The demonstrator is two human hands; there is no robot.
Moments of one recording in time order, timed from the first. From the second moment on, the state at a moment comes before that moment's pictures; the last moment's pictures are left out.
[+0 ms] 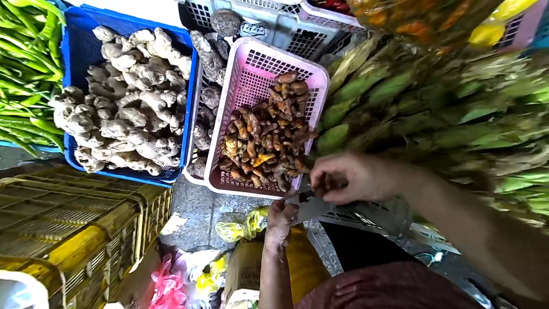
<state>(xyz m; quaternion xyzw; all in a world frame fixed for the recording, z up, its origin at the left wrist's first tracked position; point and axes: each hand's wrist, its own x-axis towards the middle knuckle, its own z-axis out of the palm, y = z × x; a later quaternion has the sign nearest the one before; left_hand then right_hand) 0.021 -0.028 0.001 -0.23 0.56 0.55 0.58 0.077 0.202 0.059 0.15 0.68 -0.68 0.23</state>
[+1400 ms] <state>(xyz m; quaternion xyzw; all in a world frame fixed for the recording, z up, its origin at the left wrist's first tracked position) 0.019 -0.028 -0.001 -0.24 0.56 0.55 0.58 -0.044 0.219 -0.006 0.15 0.92 -0.36 -0.02</state>
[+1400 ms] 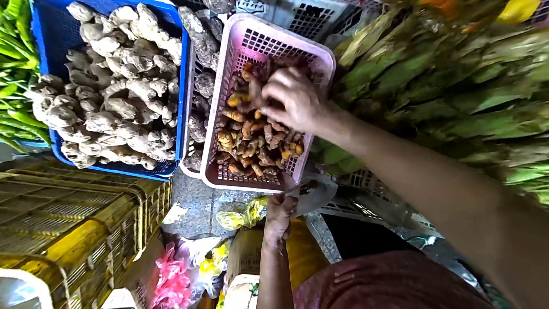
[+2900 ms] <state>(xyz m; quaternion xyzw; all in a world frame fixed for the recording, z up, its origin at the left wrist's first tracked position) 0.020 -0.029 -0.005 -0.22 0.55 0.55 0.58 -0.045 0.157 -0.004 0.04 0.93 -0.36 0.07</state>
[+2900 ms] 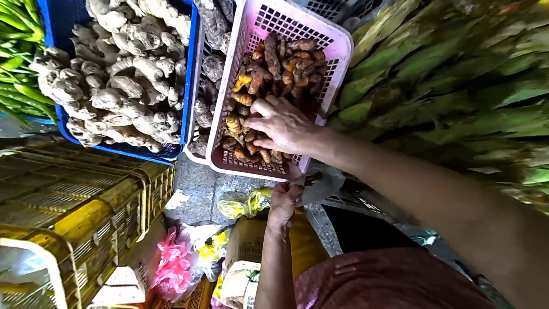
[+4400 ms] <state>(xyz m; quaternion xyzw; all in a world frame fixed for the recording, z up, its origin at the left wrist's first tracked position) 0.035 -0.011 0.050 0.14 0.62 0.40 0.66 0.212 0.110 0.011 0.53 0.56 -0.62 0.15</state>
